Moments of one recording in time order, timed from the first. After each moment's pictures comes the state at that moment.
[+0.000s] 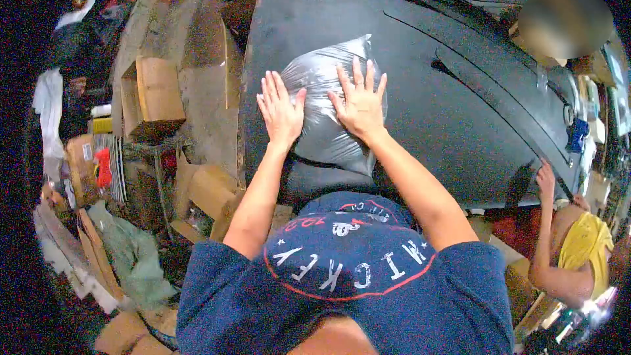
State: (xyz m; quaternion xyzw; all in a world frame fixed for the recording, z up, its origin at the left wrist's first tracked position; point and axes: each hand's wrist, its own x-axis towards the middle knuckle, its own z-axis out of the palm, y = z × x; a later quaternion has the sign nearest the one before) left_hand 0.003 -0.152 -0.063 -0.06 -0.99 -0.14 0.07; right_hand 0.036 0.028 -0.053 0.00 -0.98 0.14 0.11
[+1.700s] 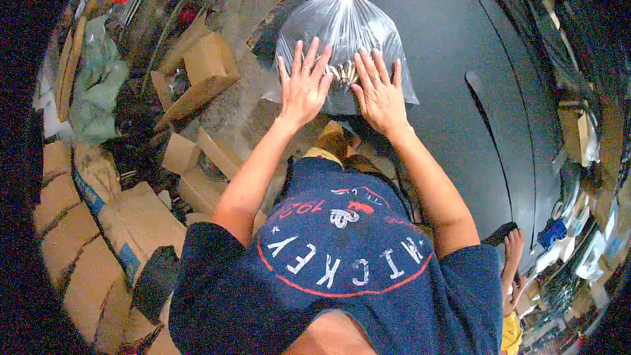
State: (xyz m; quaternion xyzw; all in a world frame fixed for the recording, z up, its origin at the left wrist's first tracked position) left_hand 0.201 -0.145 -0.055 0.02 -0.98 -0.16 0.08; right_hand 0.148 0.043 -0.052 0.36 -0.92 0.14 0.01
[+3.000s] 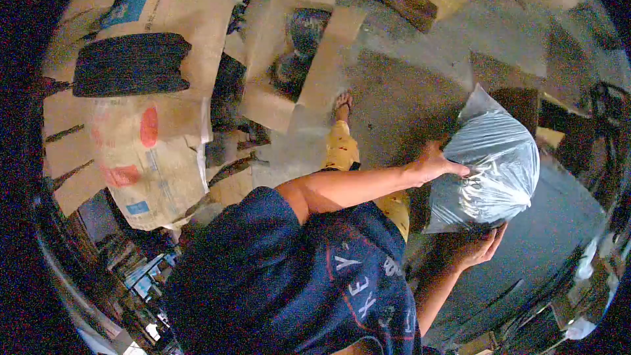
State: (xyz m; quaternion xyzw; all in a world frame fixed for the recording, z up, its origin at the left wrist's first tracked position) left_hand 0.301 -0.203 -0.019 0.42 -0.34 -0.80 0.25; right_hand 0.187 -0.035 0.040 0.06 -0.78 0.62 -0.09
